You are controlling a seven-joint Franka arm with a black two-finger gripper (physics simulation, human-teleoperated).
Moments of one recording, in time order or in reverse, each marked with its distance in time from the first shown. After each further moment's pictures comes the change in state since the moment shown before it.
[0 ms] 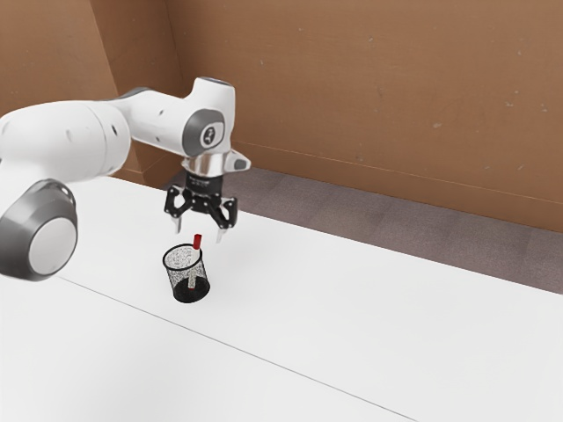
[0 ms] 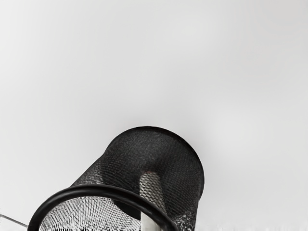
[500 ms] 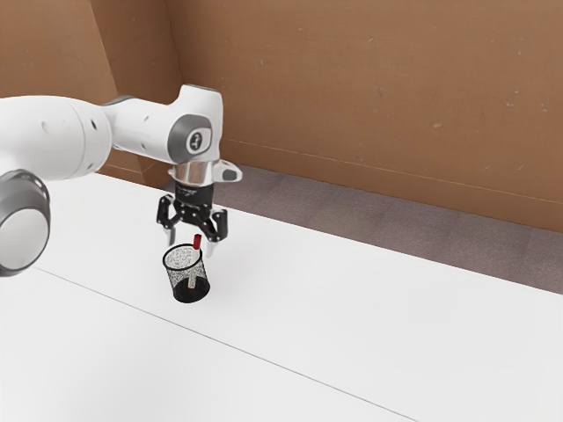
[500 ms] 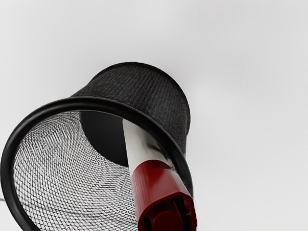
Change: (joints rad) arm -0.005 -0.122 -0.007 -0.184 -0.029 0.027 0.190
